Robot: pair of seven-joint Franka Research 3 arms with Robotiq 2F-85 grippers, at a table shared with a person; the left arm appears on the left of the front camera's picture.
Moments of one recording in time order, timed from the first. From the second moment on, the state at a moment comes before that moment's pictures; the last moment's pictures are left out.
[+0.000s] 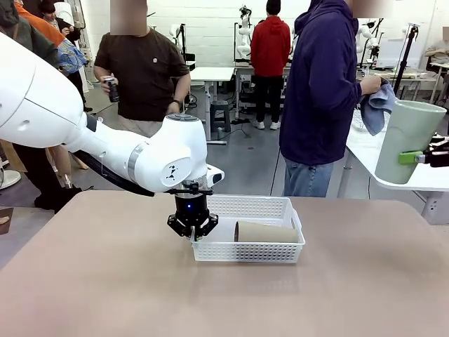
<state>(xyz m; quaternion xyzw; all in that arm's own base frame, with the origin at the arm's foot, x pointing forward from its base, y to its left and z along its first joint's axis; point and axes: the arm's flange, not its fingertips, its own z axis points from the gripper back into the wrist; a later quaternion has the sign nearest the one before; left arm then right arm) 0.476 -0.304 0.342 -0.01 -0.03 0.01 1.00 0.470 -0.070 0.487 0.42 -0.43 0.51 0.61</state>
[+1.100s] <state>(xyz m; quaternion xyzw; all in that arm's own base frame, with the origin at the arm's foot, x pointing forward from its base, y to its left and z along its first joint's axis) 0.476 -0.304 0.342 -0.01 -0.03 0.01 1.00 0.606 0.230 0.473 0.13 -0.03 0.67 0.73</state>
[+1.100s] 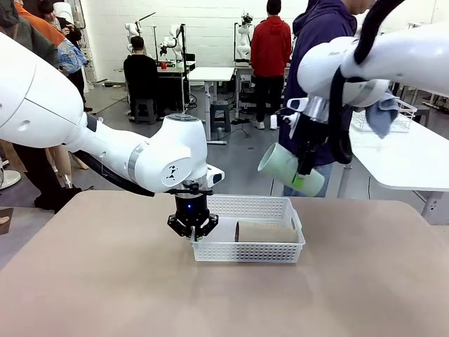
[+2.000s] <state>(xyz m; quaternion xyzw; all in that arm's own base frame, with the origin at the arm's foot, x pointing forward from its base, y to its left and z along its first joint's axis) 0.476 -0.304 0.342 -0.01 -0.03 0.01 1.00 0.609 0.290 0.401 0.18 0.03 0.72 0.67</state>
